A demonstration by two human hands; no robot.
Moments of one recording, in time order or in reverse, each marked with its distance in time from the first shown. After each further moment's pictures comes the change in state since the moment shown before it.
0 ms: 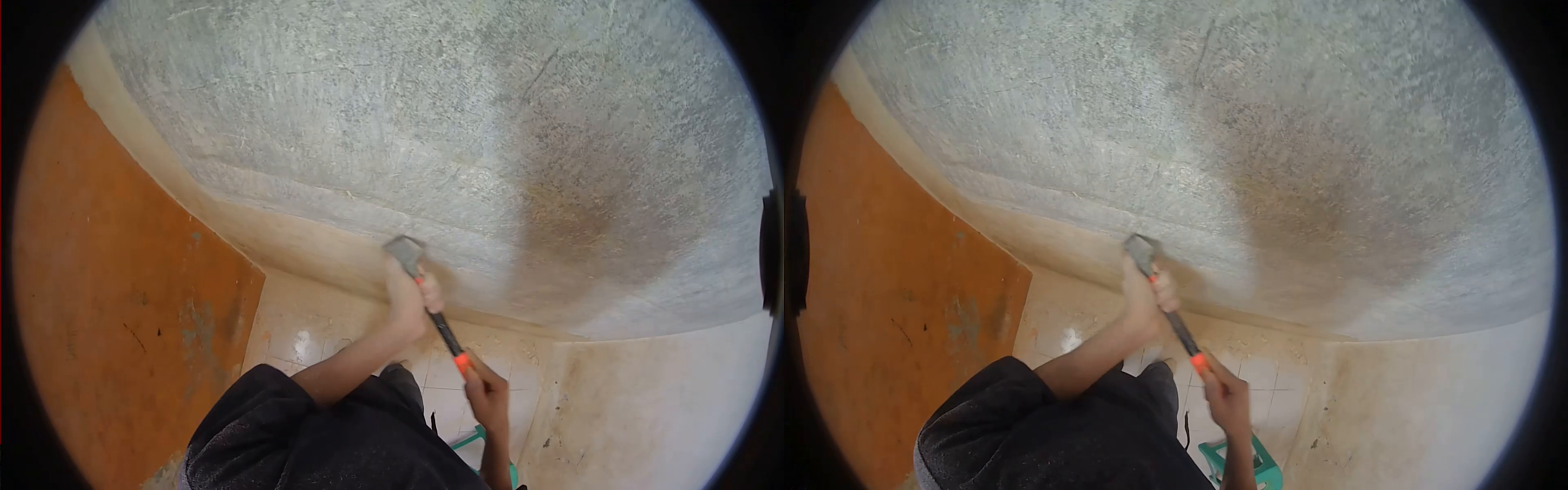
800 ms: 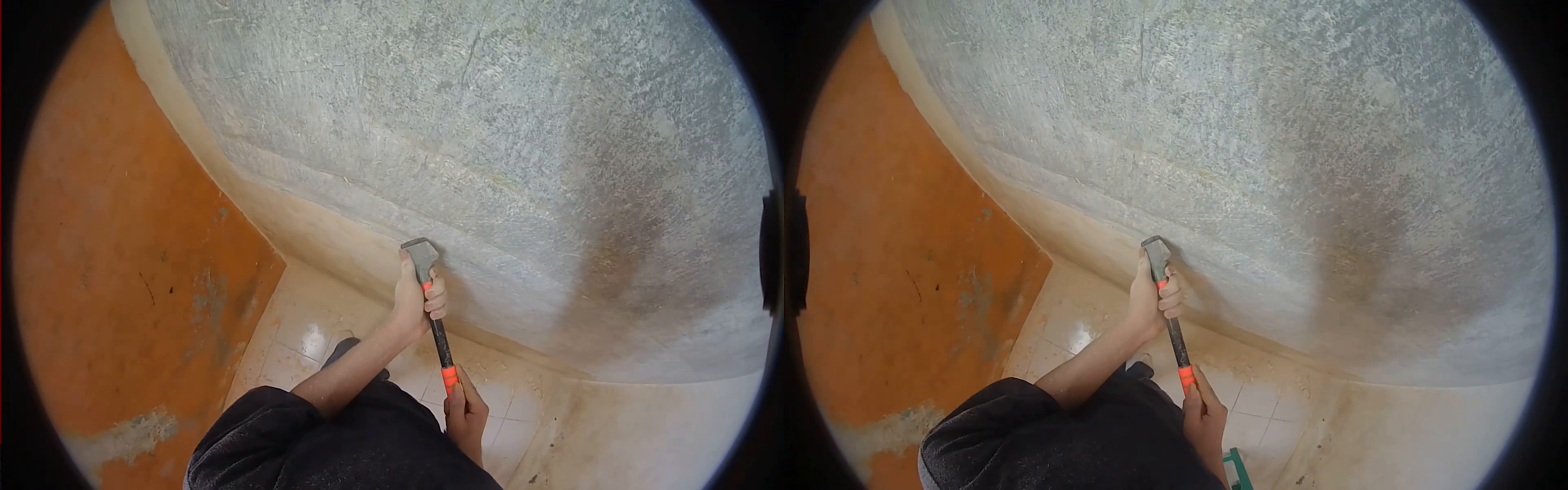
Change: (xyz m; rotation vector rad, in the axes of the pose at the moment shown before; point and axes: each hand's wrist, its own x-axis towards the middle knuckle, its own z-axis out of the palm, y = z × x) left_hand -0.003 -0.029 0.002 -0.001 -0.162 0.046; right_hand -0.016 0.015 -0.018 0.133 -0.030 0.030
